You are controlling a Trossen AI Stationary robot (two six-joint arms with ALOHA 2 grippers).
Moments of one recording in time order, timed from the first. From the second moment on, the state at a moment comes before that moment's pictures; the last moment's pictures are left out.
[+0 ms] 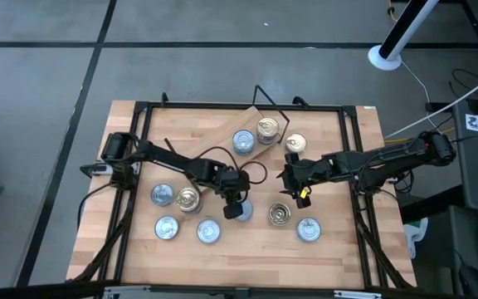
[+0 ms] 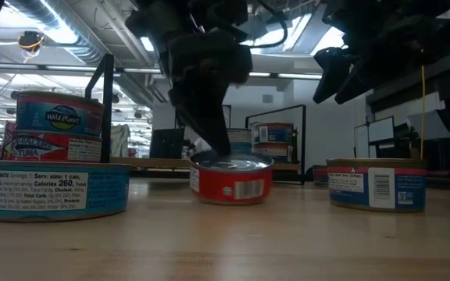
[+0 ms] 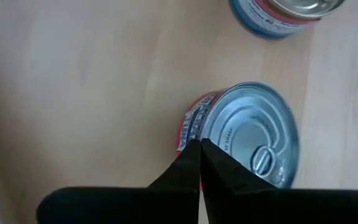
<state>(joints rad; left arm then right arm) -0.10 1.87 1.26 -0.46 0.00 -0.36 0.14 1.23 0.81 -0.41 0.08 -0.21</state>
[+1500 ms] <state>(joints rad) 0.30 1.64 1.26 -0.72 -0.09 -0.18 0.14 1.23 0.81 -0.42 0.09 -0.21</state>
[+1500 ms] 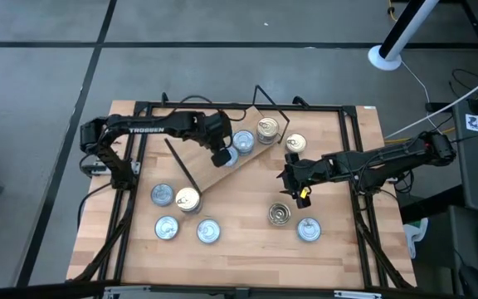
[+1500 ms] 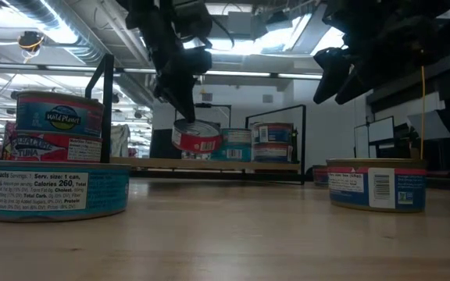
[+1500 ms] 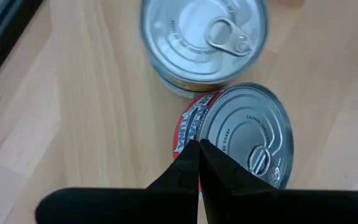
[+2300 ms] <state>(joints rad) 0.31 1.70 1.26 -0.72 -0.09 -0.21 0.14 1.23 0.81 -0.42 0.08 -0.21</state>
